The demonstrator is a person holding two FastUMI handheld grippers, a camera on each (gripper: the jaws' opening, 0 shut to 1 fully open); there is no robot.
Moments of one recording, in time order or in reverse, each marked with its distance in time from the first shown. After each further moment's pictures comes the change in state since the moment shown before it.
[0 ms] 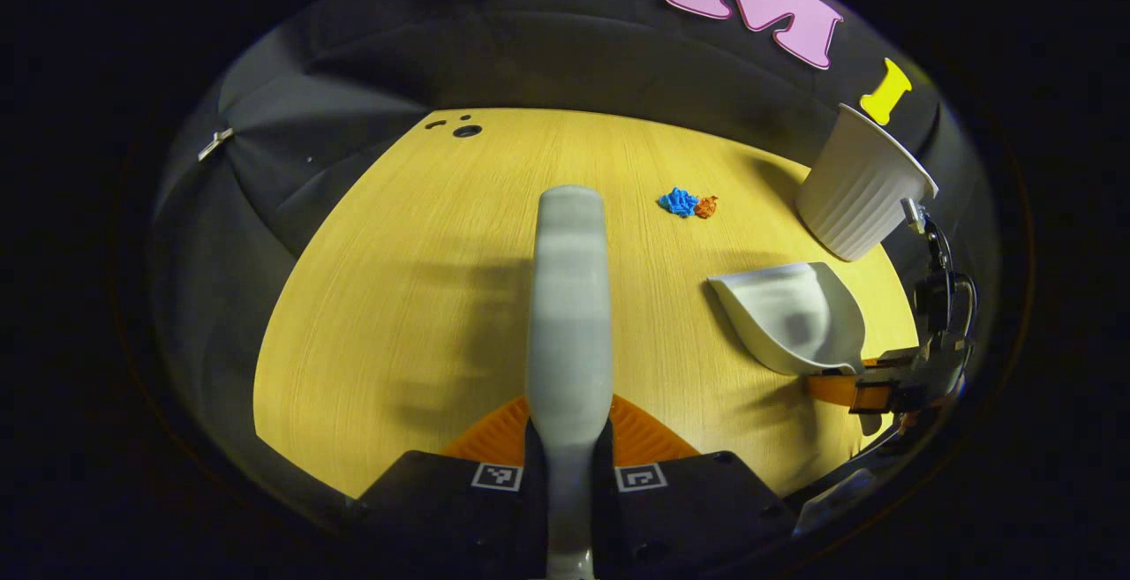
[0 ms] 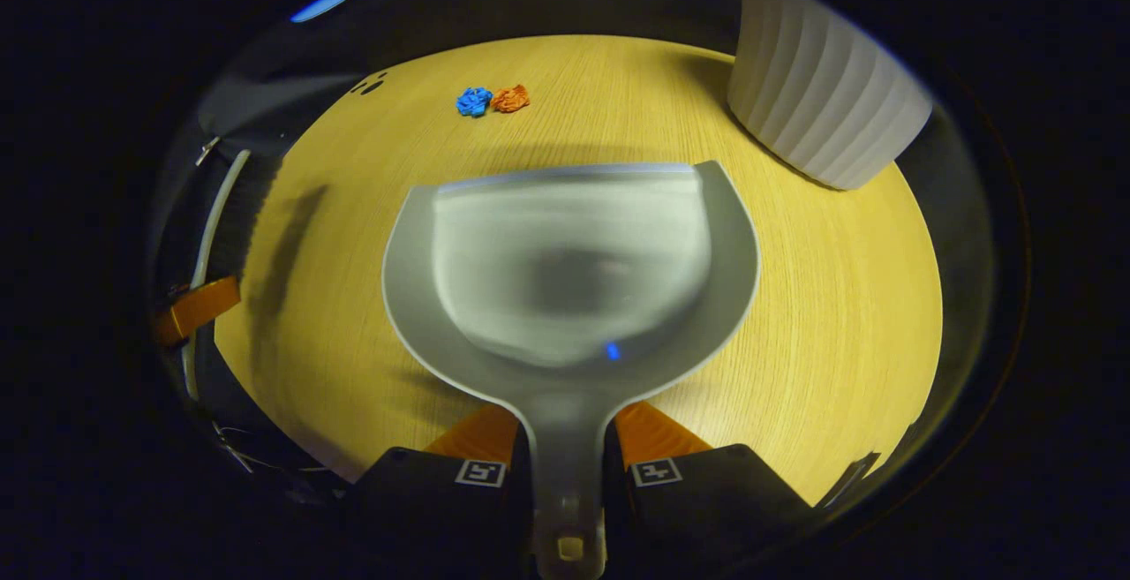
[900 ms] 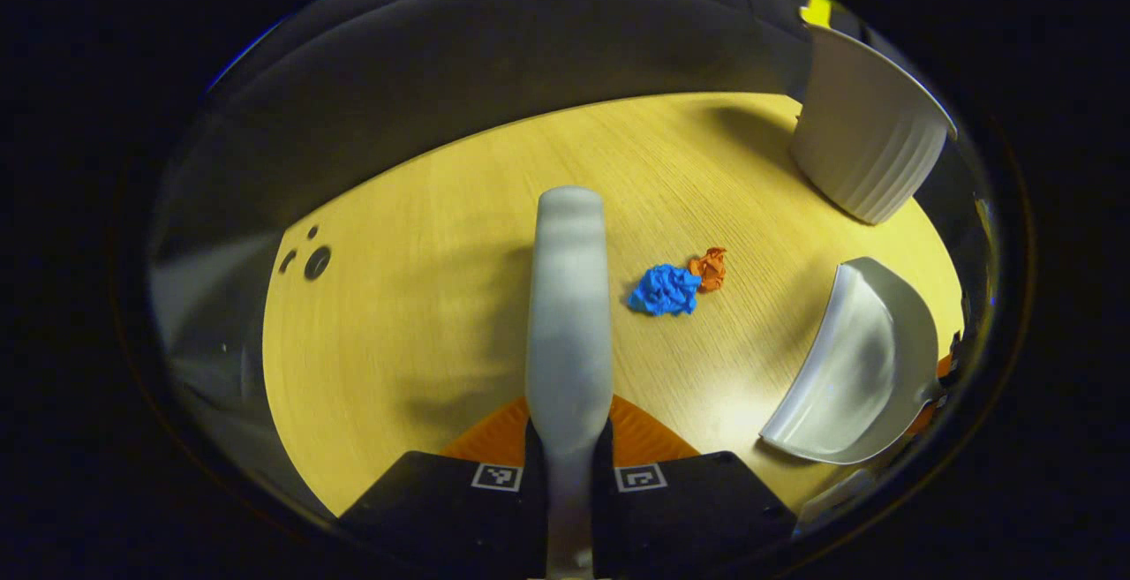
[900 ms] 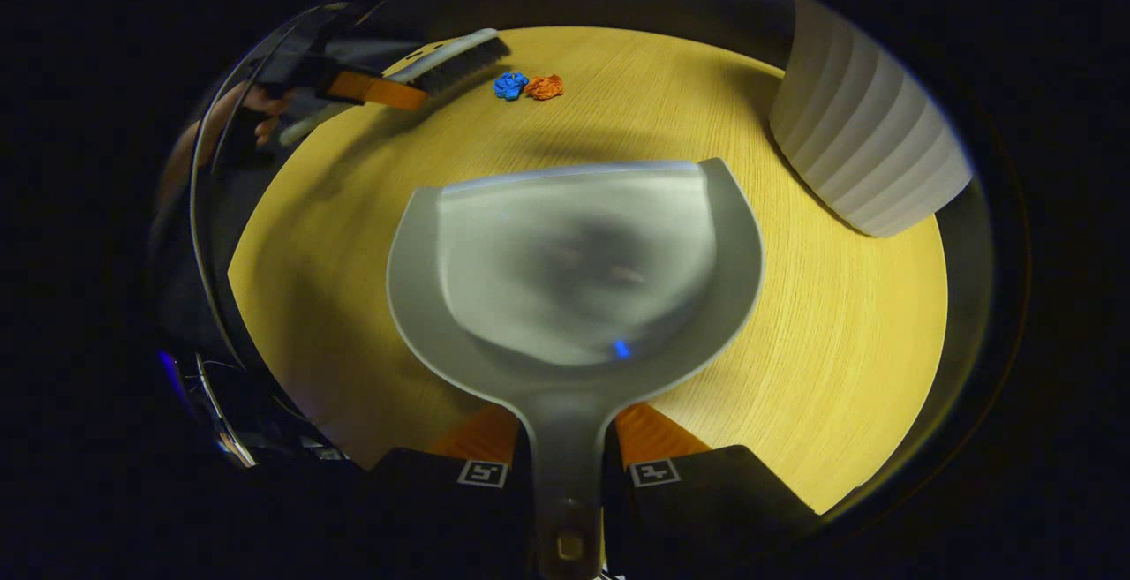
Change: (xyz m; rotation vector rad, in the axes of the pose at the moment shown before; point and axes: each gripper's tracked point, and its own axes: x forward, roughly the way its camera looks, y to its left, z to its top) left arm 0.160 -0.059 0.153 0.514 0.090 -0.080; right arm -0.005 -0.031 0.004 -0.191 0.055 0.098
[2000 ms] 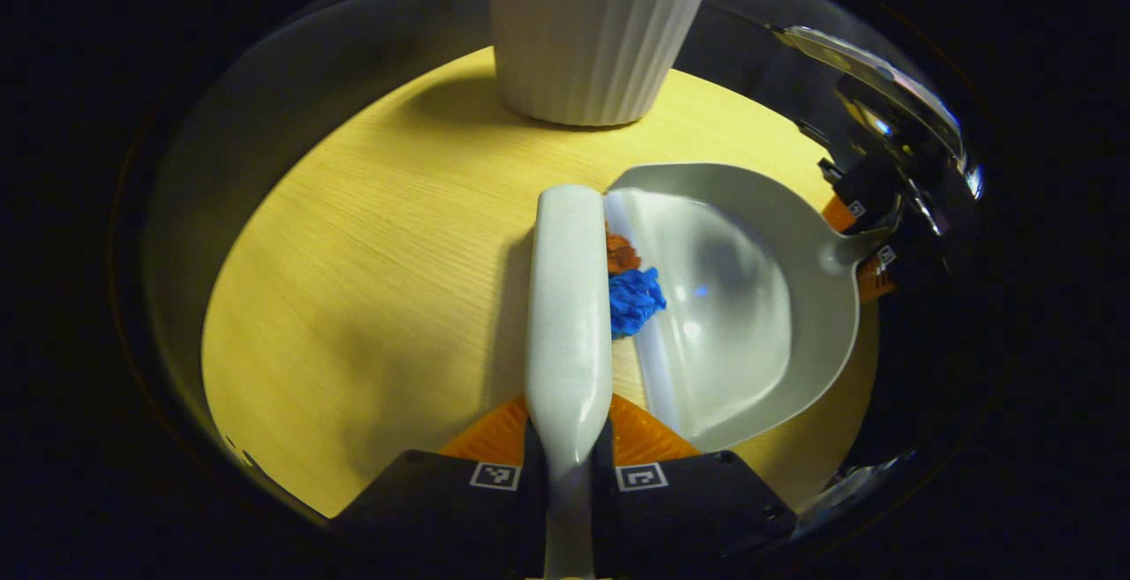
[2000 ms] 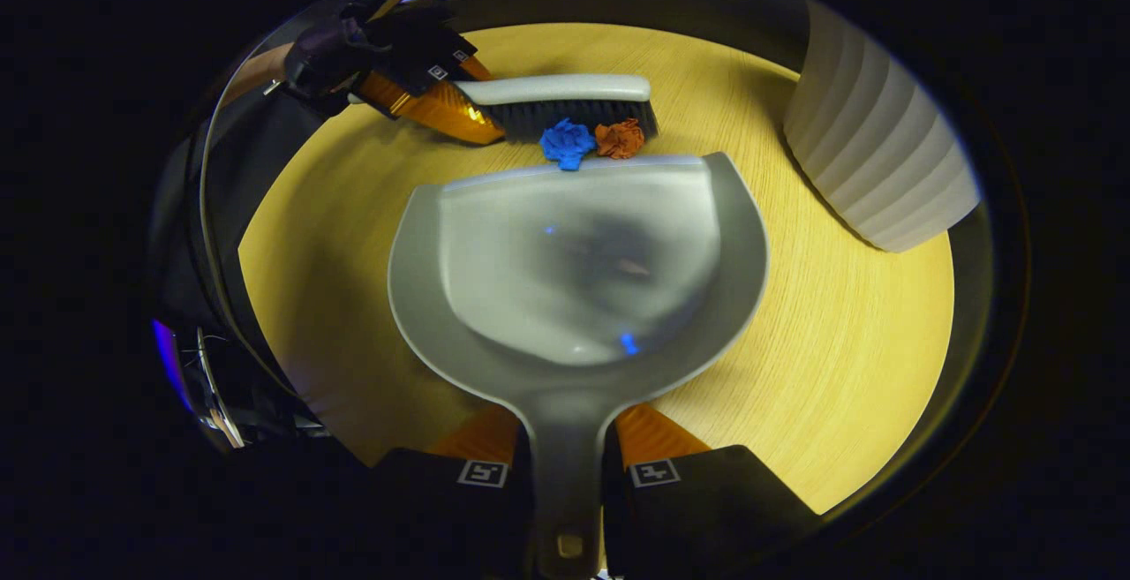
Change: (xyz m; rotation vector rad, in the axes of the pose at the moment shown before) left arm -0.006 -0.141 -0.005 0.572 0.073 -0.556; right arm -0.012 0.013 0.004 -0.053 0.020 0.045
